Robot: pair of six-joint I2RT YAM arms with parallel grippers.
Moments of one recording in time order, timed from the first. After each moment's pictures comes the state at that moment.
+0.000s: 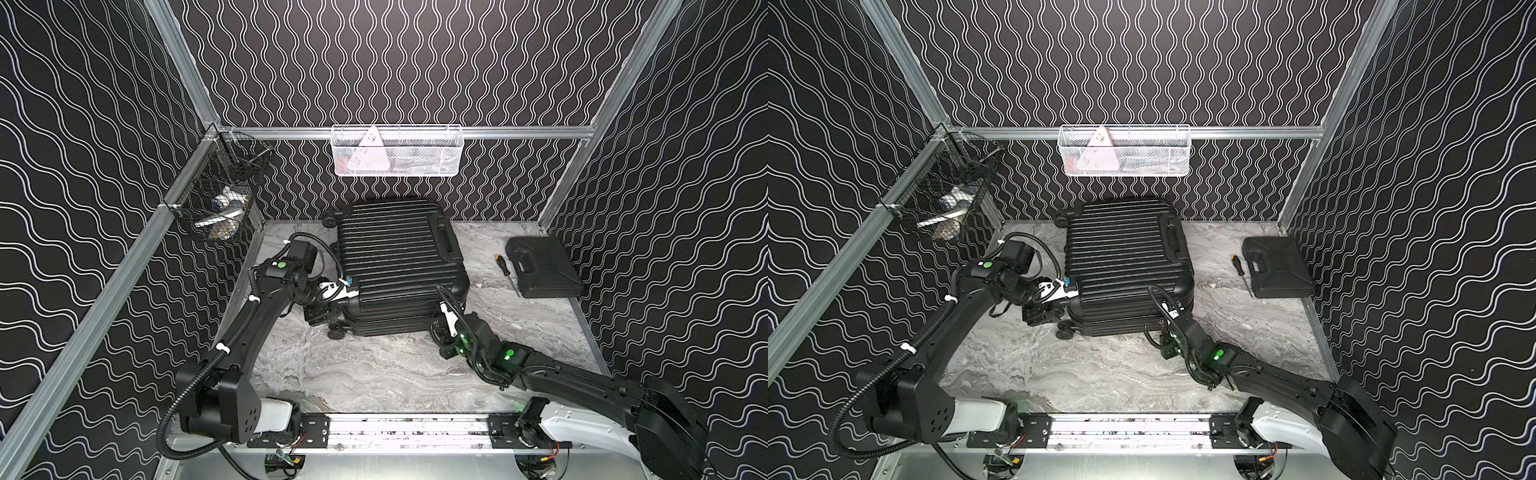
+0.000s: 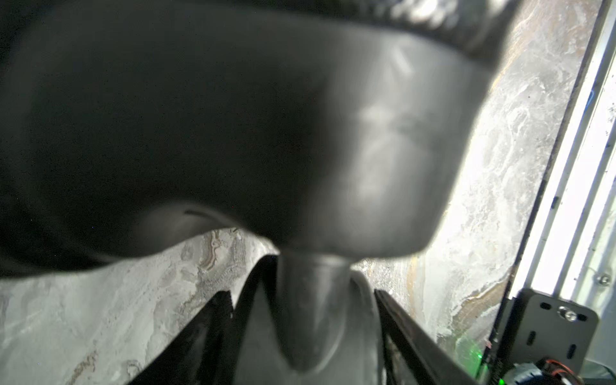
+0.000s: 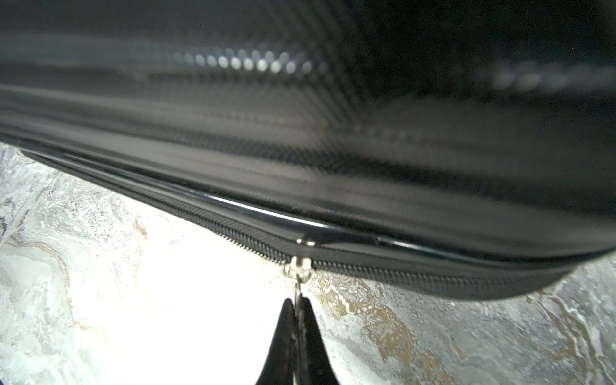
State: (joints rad) left arm -0.09 1.36 1.21 -1.14 0.33 1.13; right arm 0.85 1.10 0.48 -0.07 0.20 0.41
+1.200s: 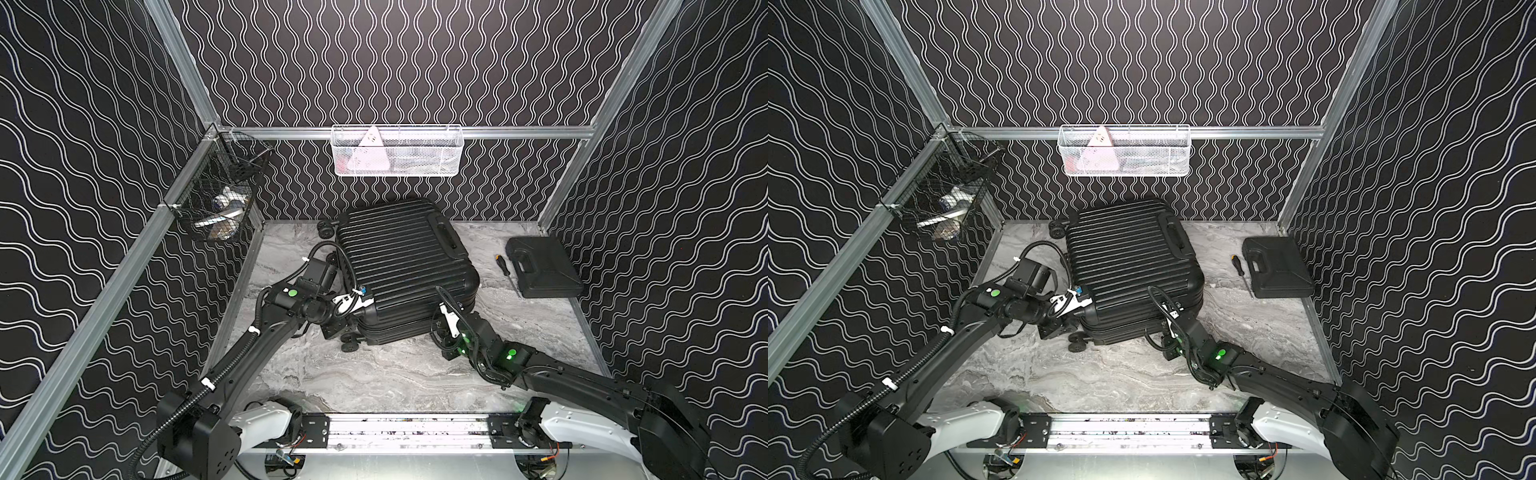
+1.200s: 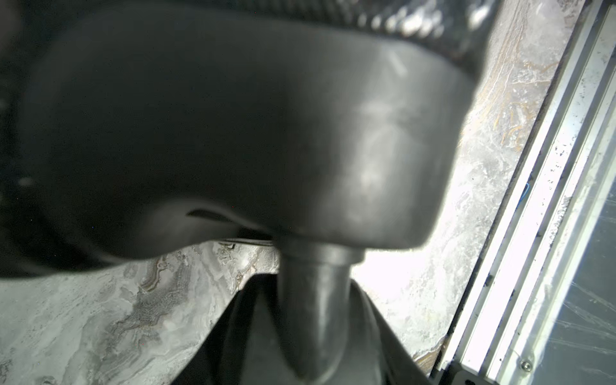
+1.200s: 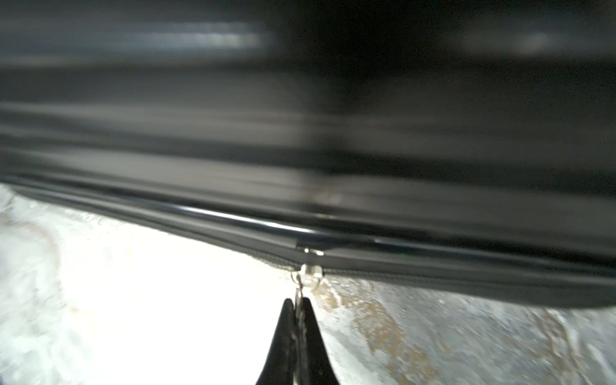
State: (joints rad) left arm -0.33 1.19 1.06 -1.01 0.29 0.66; right arm 0.85 1.08 0.48 -0.09 0.14 0.33
